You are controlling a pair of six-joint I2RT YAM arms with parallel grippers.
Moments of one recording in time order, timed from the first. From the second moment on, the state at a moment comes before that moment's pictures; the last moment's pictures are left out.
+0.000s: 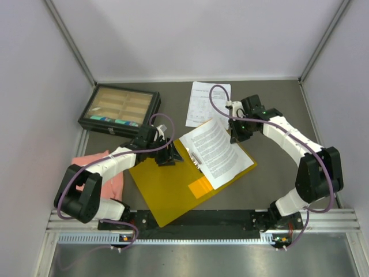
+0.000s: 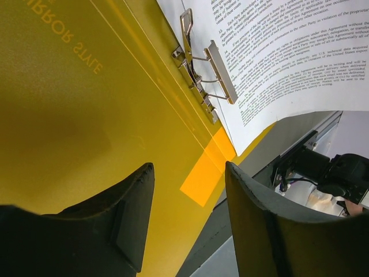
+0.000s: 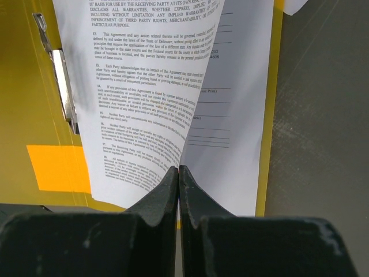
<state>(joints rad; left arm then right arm) -0.43 1.37 0.69 -0.20 0.50 -0.72 0.35 1.53 1.18 -0.71 -0.30 -0.05</state>
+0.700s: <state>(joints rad) -0.43 1.37 0.69 -0.19 0.50 -0.72 0.39 1.55 1.19 -0.71 -0.30 -0.08</state>
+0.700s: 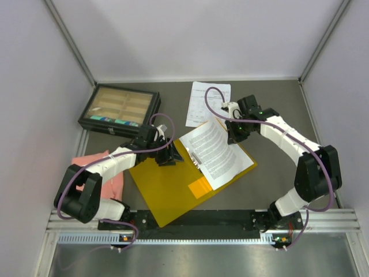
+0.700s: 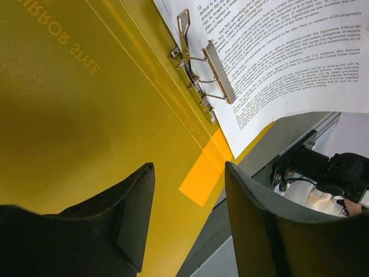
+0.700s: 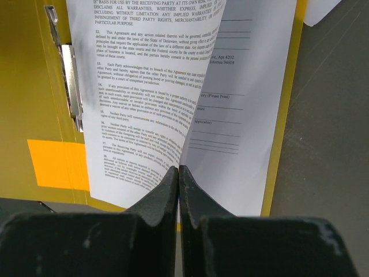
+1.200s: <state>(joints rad) -0.43 1.37 0.69 -0.19 0.51 -0.72 0.40 1.57 1.19 -0.70 -0.30 -0.08</state>
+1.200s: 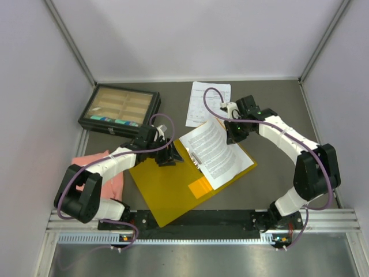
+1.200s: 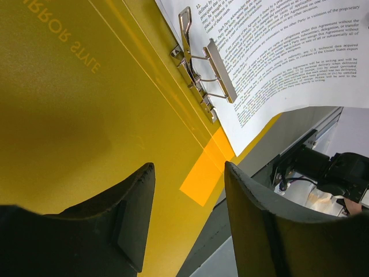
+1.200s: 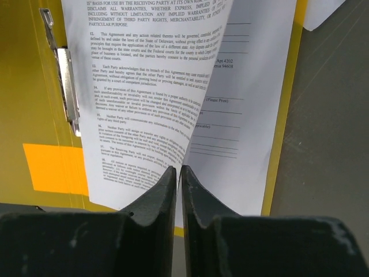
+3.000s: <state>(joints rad) -0.39 2.40 1.77 0.02 0.27 -1.02 0.23 2.19 1.70 -0.38 -0.17 0.41</state>
